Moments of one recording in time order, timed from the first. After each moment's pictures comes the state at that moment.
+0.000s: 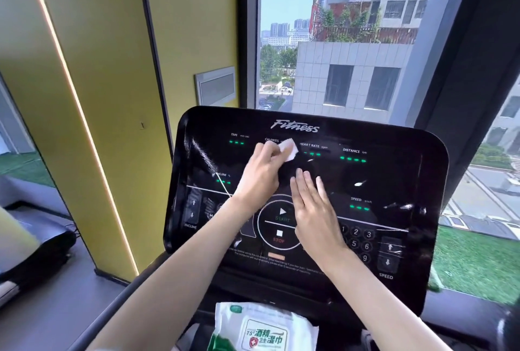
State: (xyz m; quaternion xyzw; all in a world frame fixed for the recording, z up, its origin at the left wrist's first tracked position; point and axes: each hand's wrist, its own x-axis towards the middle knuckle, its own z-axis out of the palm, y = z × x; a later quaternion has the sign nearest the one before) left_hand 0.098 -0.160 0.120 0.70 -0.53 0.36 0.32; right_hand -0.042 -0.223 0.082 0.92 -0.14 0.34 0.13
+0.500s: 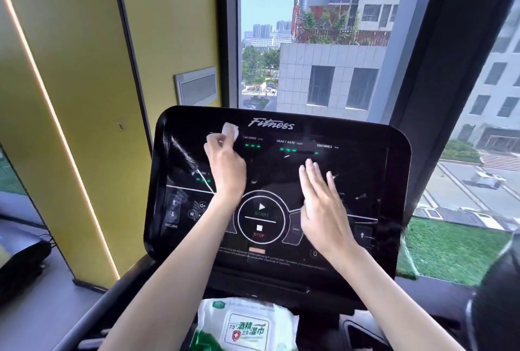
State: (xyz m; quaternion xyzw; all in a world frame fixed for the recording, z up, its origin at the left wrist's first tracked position) left_hand 0.095 -0.167 0.128 0.76 -0.26 0.30 0.51; right_hand -0.089 -0.243 0.100 0.92 -0.17 0.35 0.00
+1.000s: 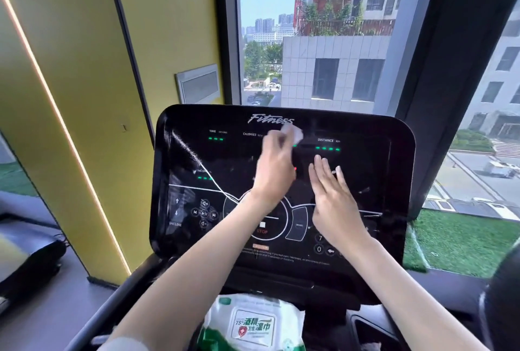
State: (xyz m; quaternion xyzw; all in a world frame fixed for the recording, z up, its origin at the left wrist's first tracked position) left_hand 0.040 -0.205 0.133 0.72 -0.48 0.32 0.39; right_hand -0.092 -0.264 0.095 0.93 -0.18 0.31 0.06
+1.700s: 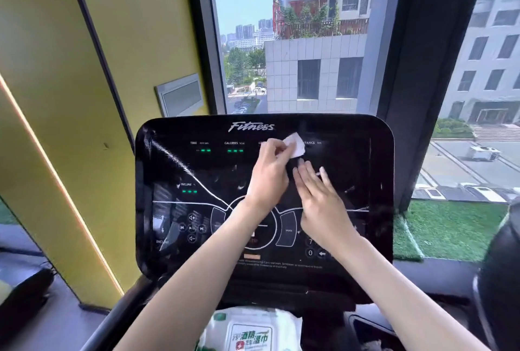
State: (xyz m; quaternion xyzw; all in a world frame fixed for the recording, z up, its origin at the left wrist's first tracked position) left_hand 0.039 -0.219 0.129 0.63 -0.56 0.34 0.42; right_hand -0.095 -0.267 0.094 0.93 -0.17 0.33 0.07
